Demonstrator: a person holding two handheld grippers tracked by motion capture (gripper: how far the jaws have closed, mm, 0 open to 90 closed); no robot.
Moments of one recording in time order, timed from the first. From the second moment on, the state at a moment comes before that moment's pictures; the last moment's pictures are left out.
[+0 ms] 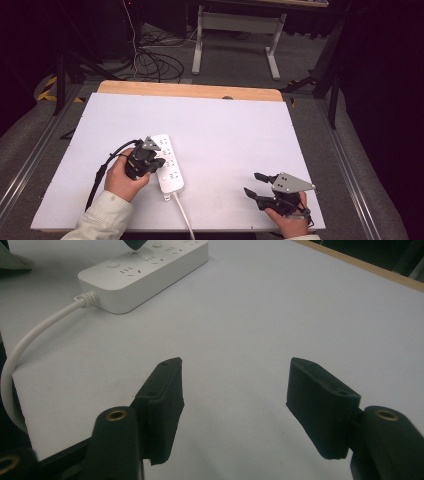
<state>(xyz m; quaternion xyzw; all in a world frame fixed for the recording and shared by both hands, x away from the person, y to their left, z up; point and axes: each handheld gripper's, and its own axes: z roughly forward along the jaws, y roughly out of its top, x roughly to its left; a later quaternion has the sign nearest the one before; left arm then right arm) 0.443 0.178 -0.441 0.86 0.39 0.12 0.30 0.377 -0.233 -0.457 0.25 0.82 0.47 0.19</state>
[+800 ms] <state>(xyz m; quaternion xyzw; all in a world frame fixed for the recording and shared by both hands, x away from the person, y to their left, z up) 0.446 0.175 -0.444 0.87 0.39 0.12 0.28 0.377 -0.232 -0.457 0.25 0.82 0.47 0.19</state>
